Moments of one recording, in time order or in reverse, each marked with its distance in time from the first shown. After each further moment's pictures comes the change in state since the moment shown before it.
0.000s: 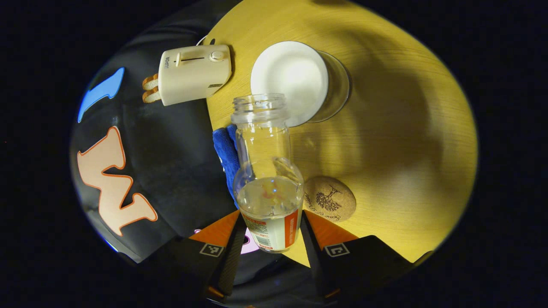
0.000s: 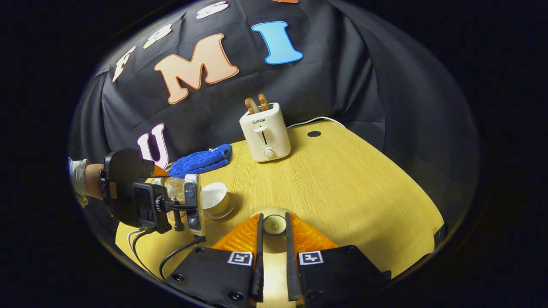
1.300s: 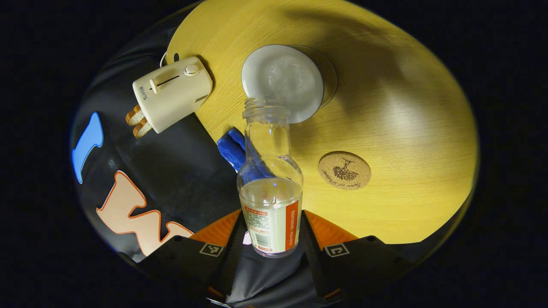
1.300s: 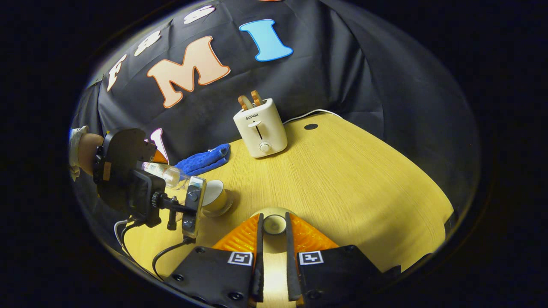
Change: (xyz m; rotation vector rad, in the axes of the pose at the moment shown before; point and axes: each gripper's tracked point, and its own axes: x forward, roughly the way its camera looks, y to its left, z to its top) left arm -0.029 0.041 -0.002 0.310 0.125 0.010; right arm 0.008 -0.008 -0.013 0.066 0.011 0.015
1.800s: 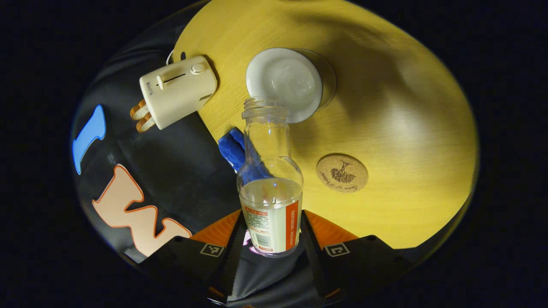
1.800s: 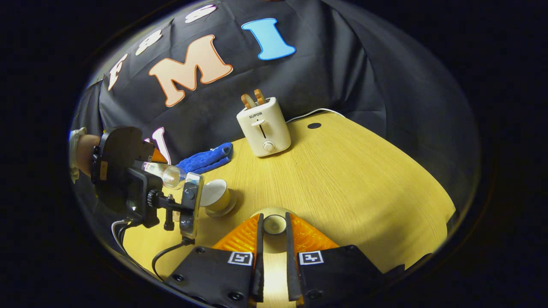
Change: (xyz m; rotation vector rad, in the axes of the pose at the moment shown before) left arm 0.001 -0.010 0.007 -0.113 -0.069 -0.007; right arm 0.002 0.010 0.003 -0.019 0.016 0.009
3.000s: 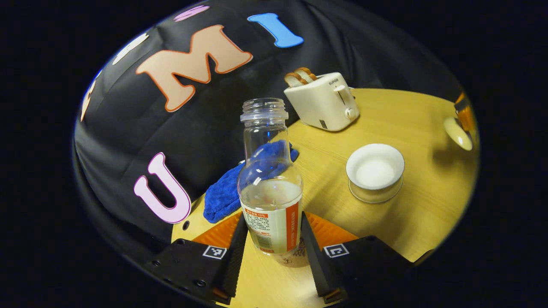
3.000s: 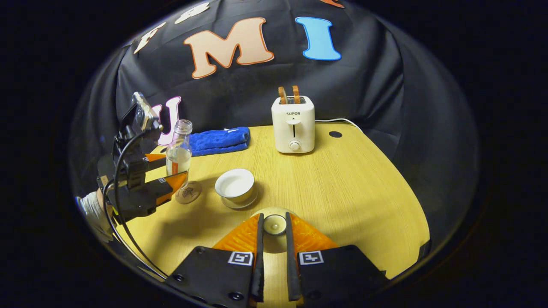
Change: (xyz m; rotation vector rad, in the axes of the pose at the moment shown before) left arm 0.023 -0.020 0.009 -1.344 -0.550 0.096; right arm -0.022 0.064 0.014 -0.265 0.082 -0.030
